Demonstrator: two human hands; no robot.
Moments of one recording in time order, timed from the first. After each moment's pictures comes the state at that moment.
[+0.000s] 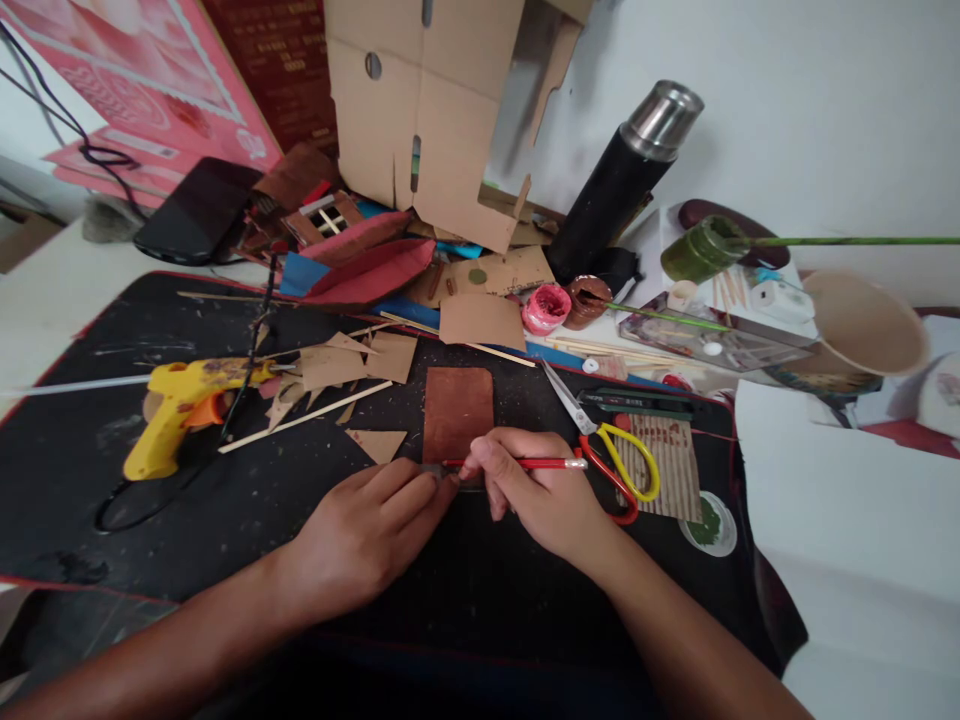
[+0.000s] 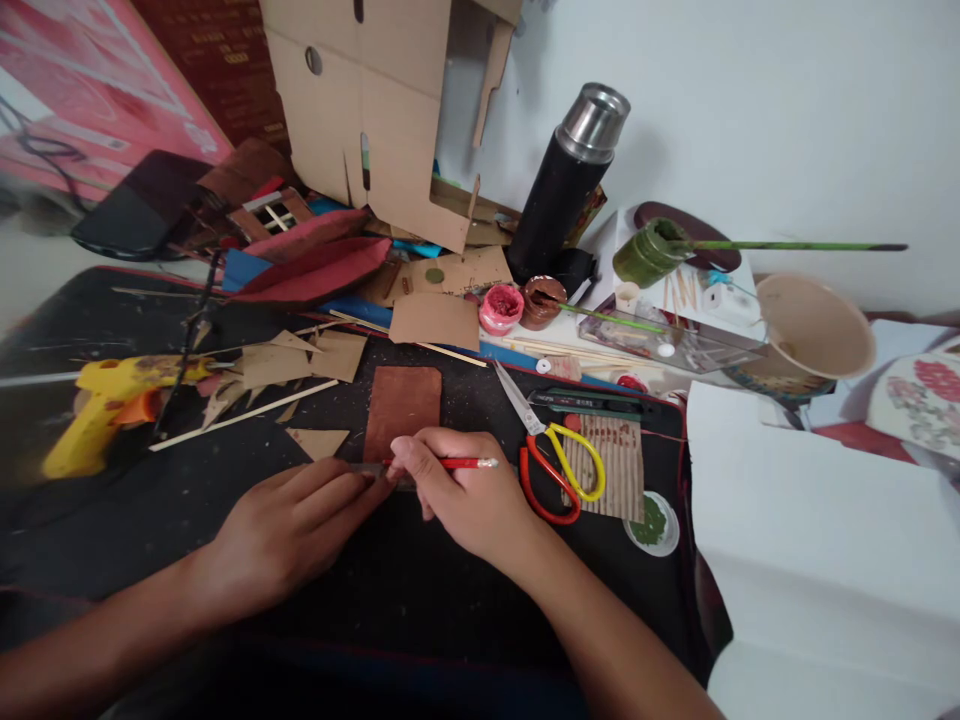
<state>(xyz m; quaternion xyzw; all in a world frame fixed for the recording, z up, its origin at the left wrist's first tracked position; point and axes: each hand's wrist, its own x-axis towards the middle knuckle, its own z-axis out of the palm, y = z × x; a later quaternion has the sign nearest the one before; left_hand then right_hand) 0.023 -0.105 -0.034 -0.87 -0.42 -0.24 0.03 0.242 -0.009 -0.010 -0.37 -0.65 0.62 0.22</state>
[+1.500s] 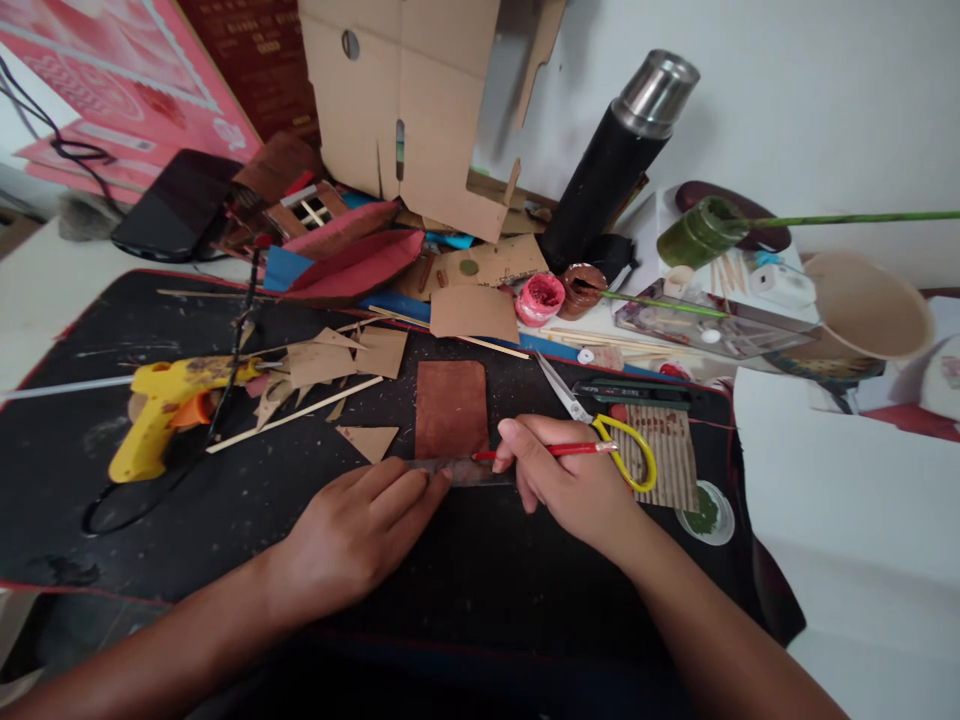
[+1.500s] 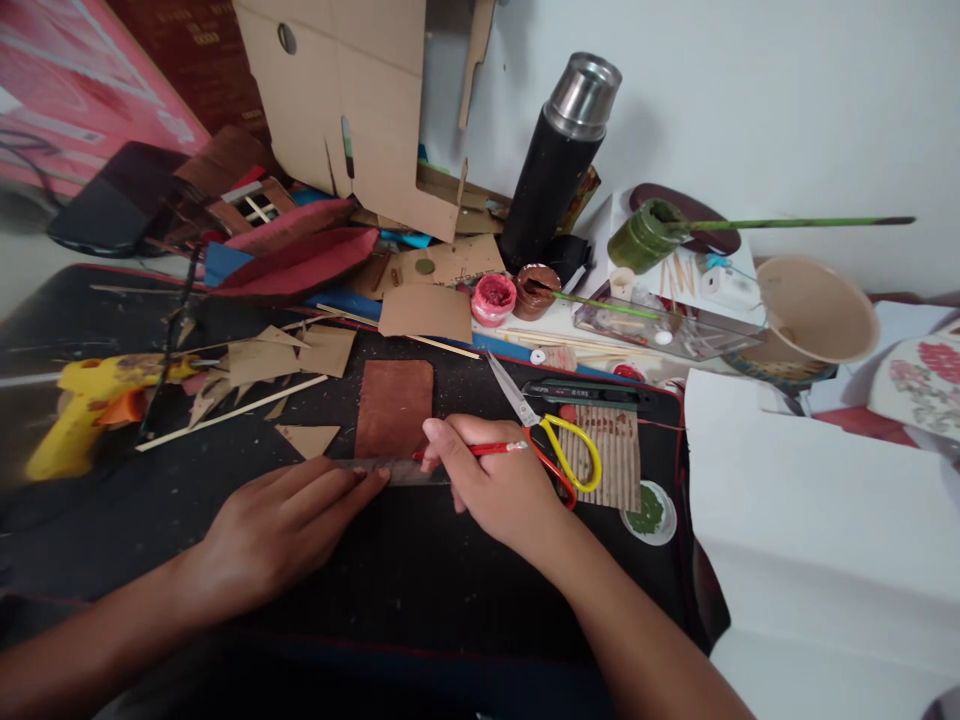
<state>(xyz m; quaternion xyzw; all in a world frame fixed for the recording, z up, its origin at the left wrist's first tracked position) 0.025 -0.105 -0.033 -0.87 -0.43 -0.22 0.03 0.264 0.002 0.000 -0.44 -0.66 0.58 0.19</state>
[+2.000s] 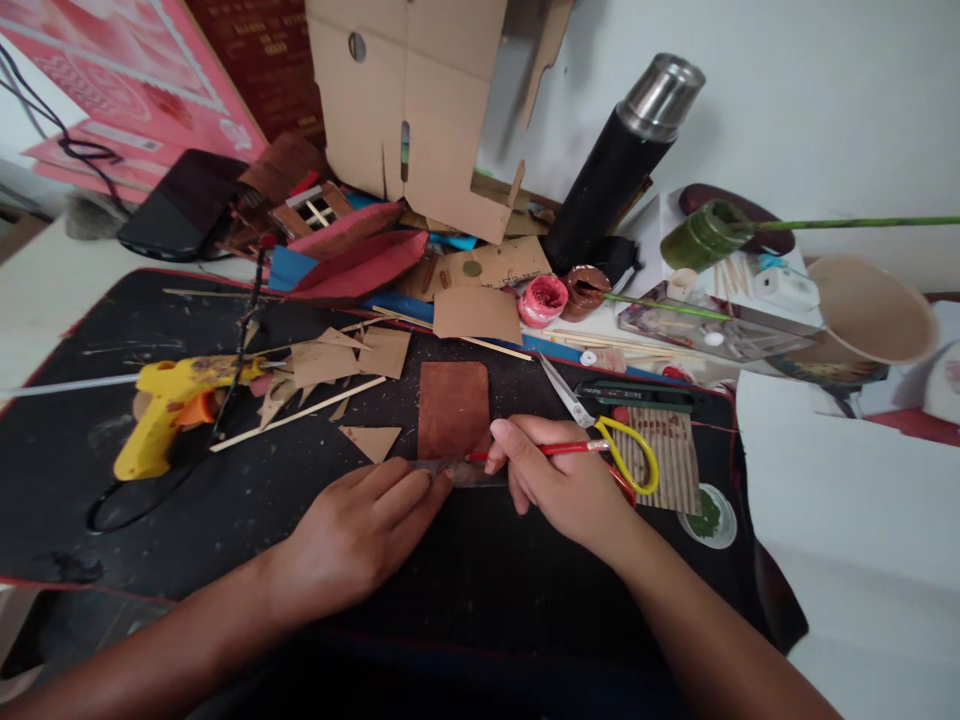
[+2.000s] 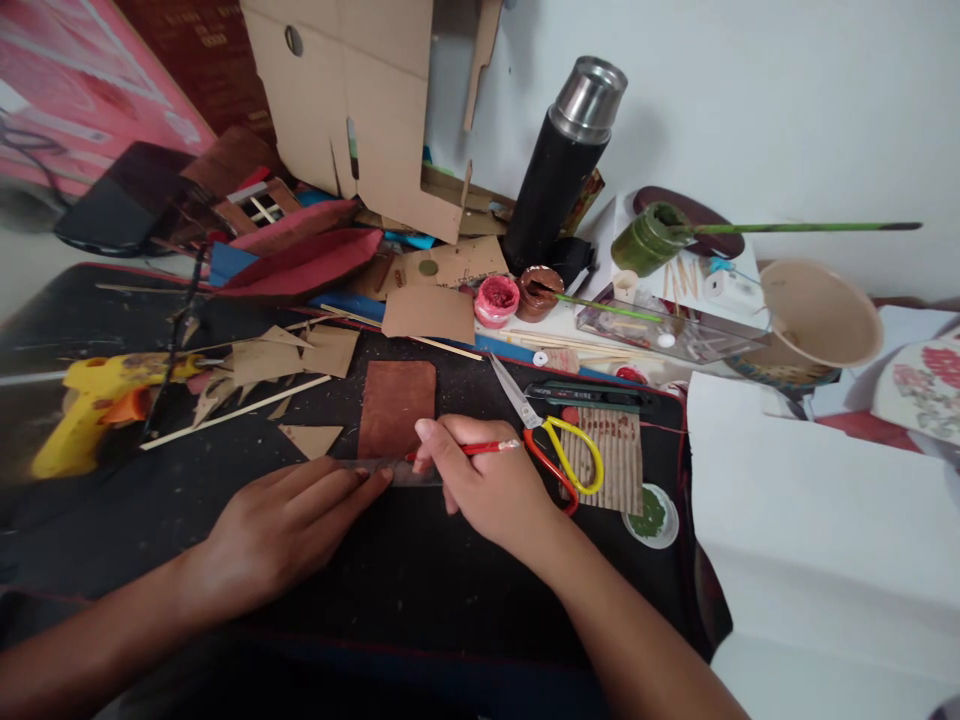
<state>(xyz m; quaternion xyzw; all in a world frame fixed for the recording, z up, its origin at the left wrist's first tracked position) 0.025 -0.104 -0.033 -0.87 -0.43 -0.23 0.04 0.256 0.001 -0.003 -0.43 -0.64 0.61 0.19</state>
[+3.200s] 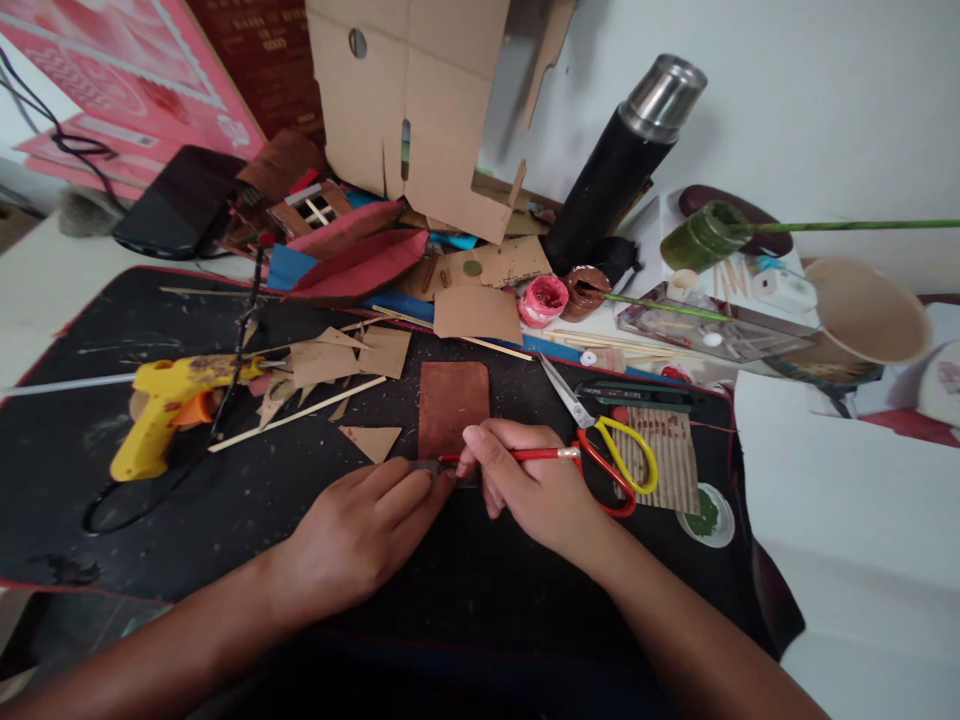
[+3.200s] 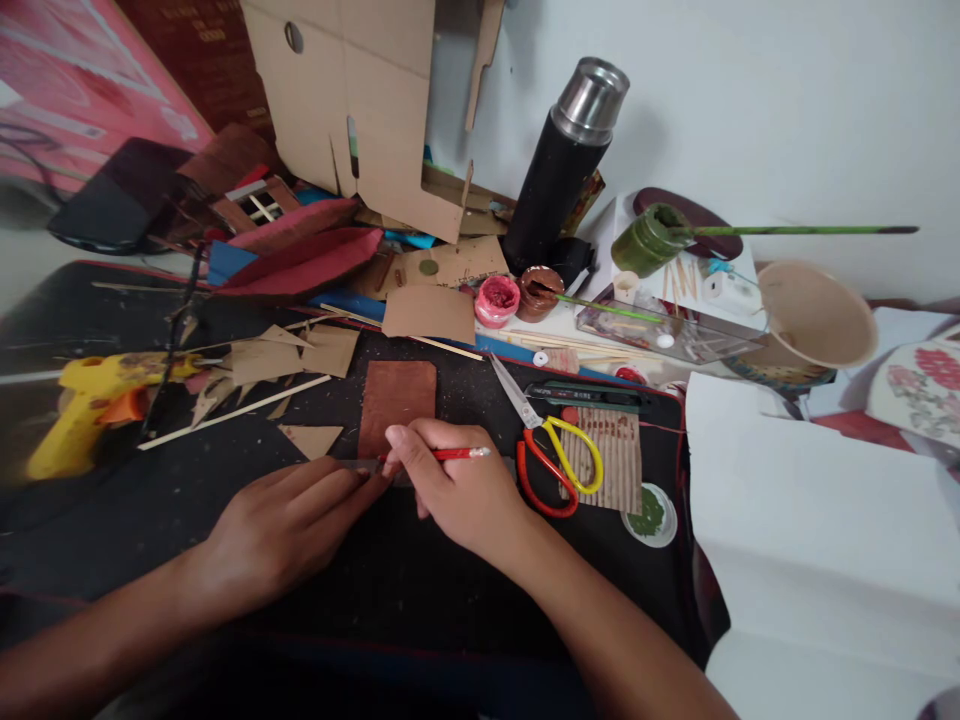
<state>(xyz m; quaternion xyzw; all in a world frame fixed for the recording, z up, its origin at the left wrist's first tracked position) 0.025 -0.104 -0.034 -0.87 -0.43 -0.23 0.03 0.237 -0.009 -0.009 -0.40 -0.64 0.63 0.20</state>
